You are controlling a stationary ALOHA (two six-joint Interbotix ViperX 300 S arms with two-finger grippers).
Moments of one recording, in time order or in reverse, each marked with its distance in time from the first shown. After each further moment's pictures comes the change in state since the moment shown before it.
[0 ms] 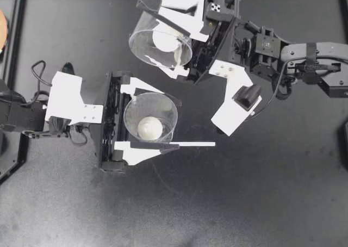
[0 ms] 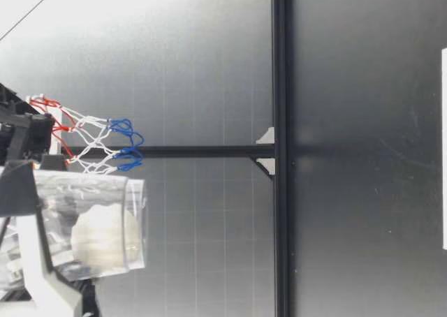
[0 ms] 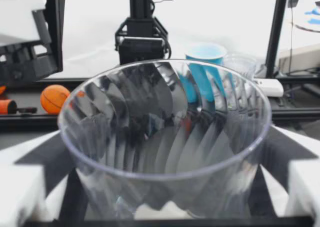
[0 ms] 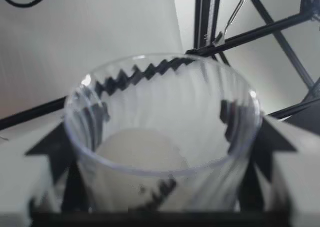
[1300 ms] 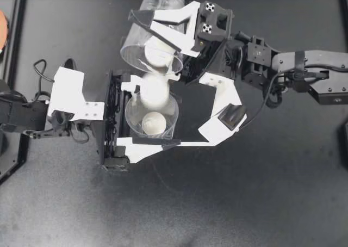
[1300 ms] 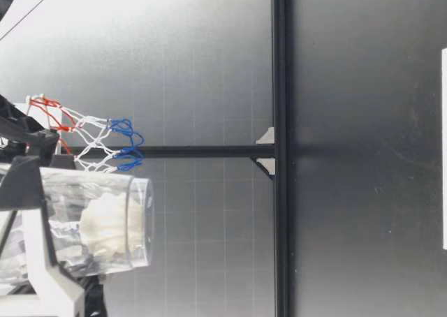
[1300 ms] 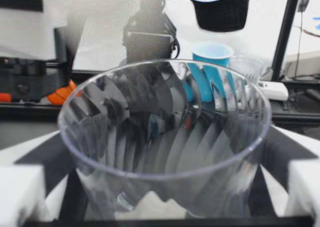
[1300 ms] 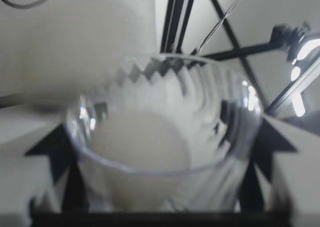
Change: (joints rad) left arm 0.000 0.006 0.000 -0.054 0.002 -0.005; right arm 0.044 0.041 -0.018 0.075 -0.071 -0.181
